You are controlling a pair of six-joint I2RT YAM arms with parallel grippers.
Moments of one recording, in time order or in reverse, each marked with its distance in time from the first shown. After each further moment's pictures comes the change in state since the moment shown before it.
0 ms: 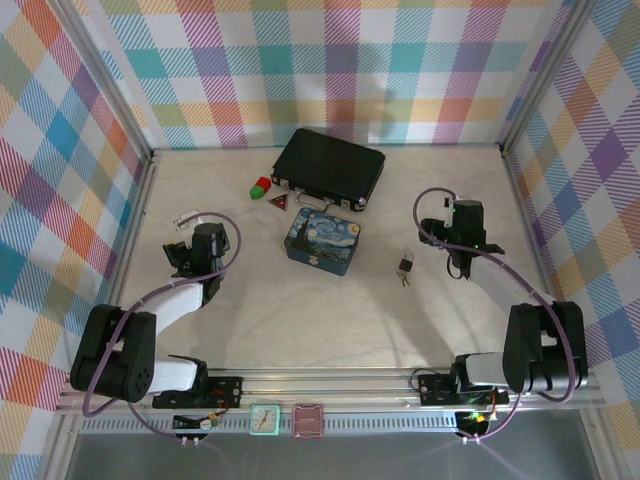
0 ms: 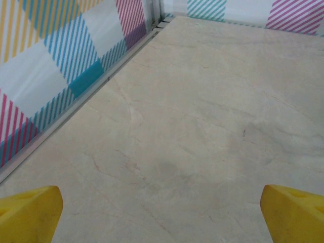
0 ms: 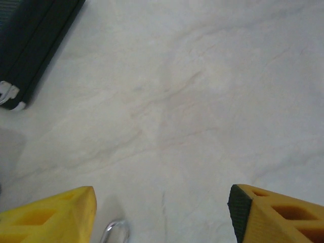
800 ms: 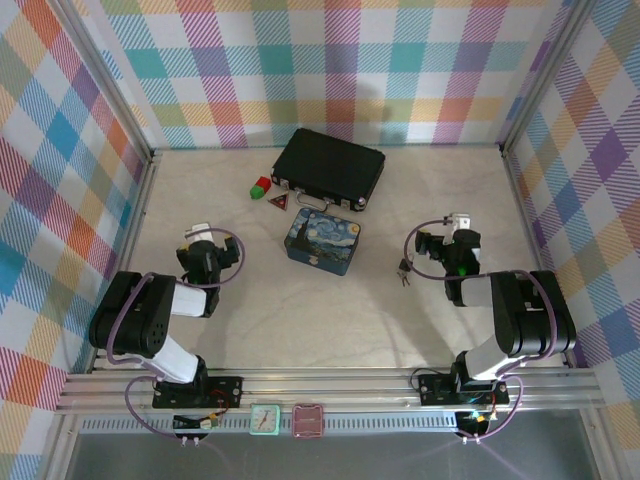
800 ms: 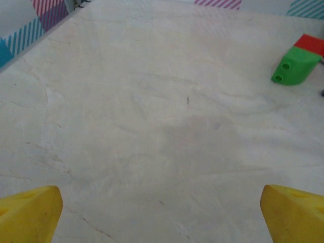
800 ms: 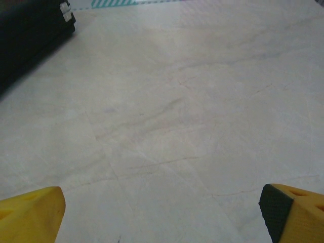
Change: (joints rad) left arm 0.084 0.240 -0.160 0.492 0.348 0.088; right arm -0.035 0.189 -0.315 0.776 0.034 -0.099
